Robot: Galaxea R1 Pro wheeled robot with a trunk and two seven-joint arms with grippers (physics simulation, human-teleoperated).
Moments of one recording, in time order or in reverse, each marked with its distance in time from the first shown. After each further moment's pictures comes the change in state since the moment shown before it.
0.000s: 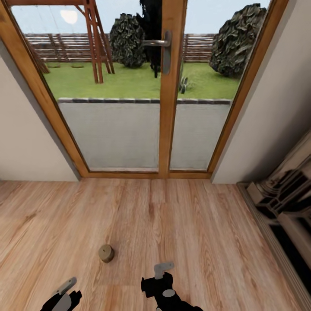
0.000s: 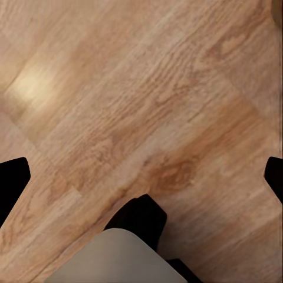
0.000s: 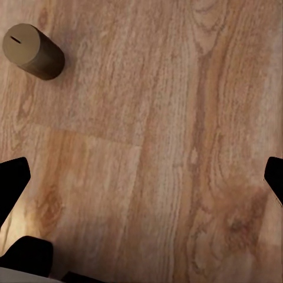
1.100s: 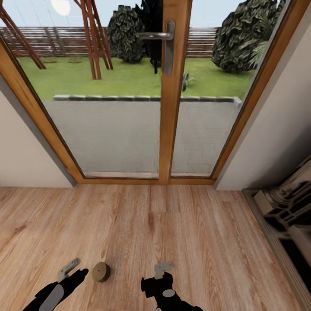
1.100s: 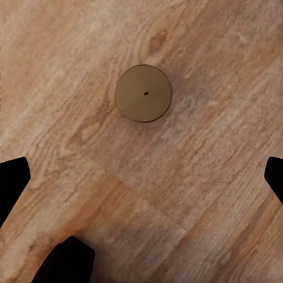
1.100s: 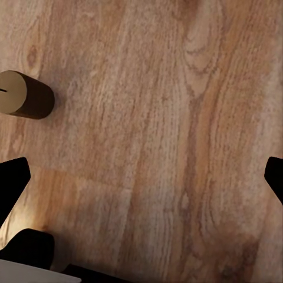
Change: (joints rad) left arm -0.011 0.060 0.001 -0.077 -0.011 0.020 -0.331; right arm 0.000 0.000 0.001 0.000 0.002 0.000 0.001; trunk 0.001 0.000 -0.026
